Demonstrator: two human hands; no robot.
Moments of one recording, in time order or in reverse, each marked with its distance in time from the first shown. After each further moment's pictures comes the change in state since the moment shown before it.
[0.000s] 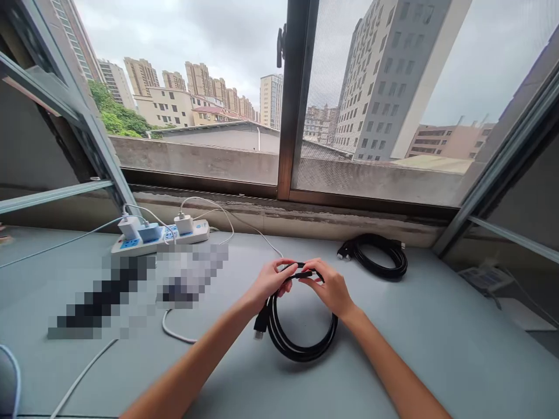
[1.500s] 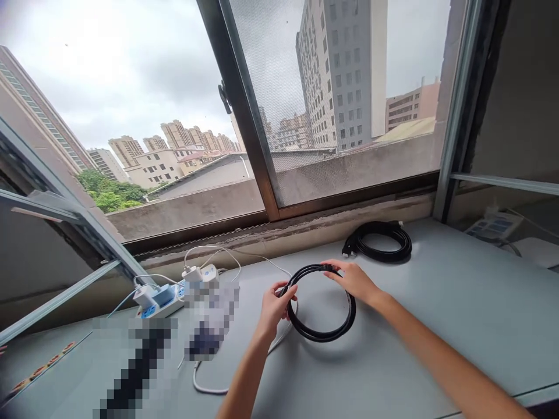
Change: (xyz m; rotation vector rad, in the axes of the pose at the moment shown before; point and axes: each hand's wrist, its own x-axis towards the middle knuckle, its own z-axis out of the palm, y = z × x) left_hand 0.001 -0.006 -0.023 0.103 0.251 -0.044; right_hand 0.008 0.022 -0.023 0.062 -0.005 0.313
